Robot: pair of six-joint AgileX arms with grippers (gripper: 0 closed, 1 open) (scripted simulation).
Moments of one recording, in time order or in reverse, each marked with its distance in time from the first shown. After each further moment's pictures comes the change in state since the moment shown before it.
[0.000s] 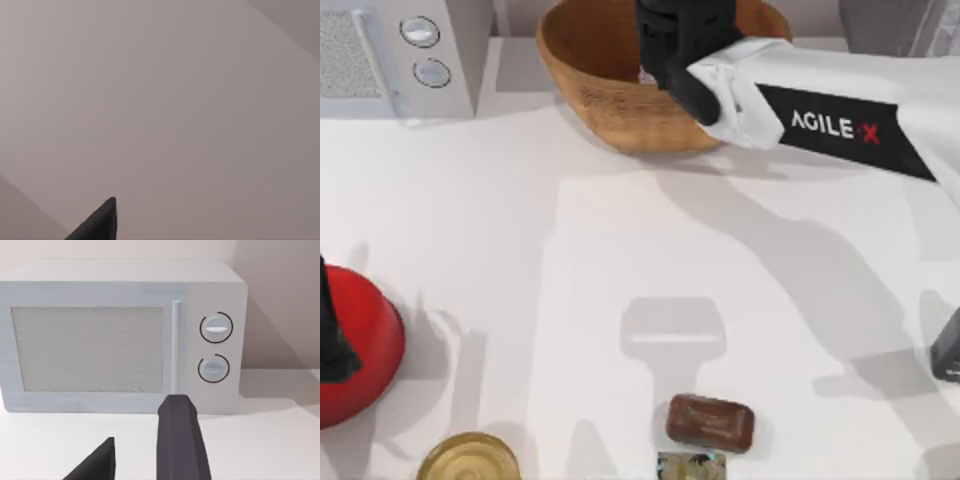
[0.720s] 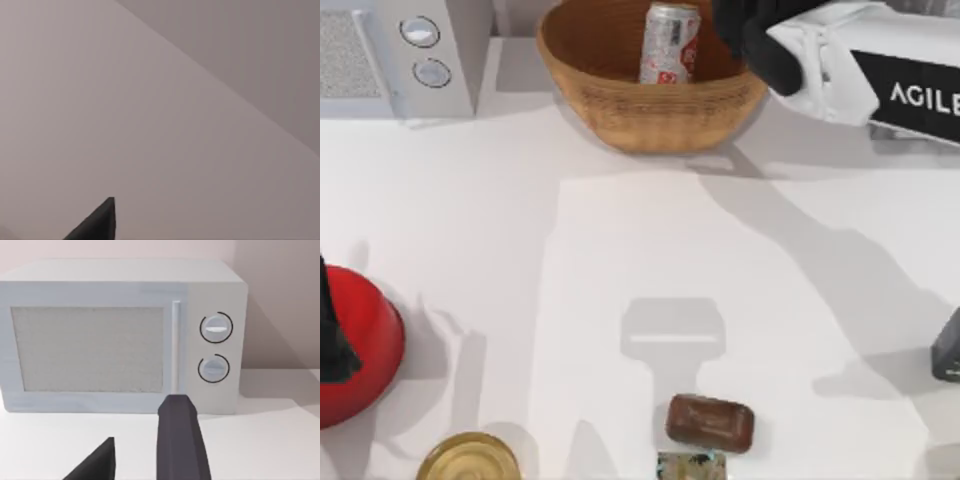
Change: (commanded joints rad) left arm 0.000 0.000 0.000 0.000 0.000 0.000; right arm -0.063 -0.236 -0.192 -0.050 -0.066 -0.002
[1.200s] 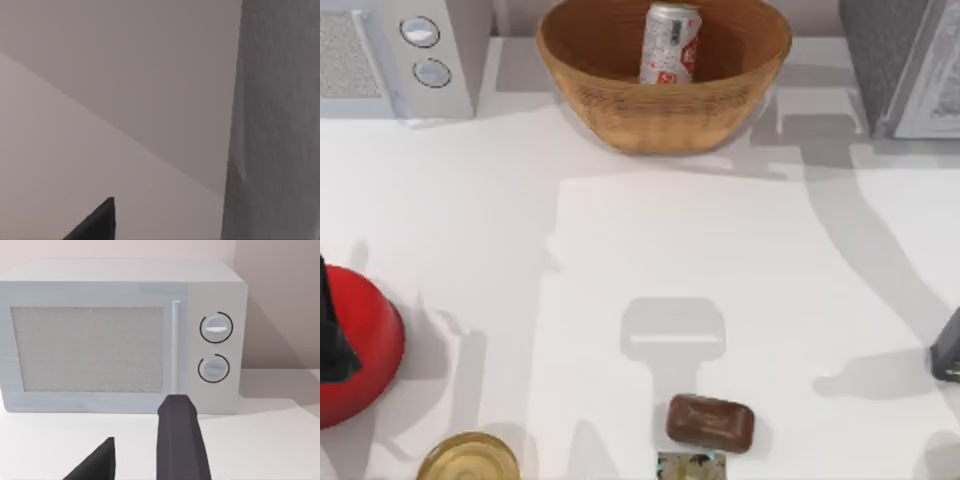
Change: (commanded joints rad) left arm 0.000 0.000 0.000 0.000 0.000 0.000; right arm -0.174 -0.679 -0.528 -0.142 -0.182 -0.005
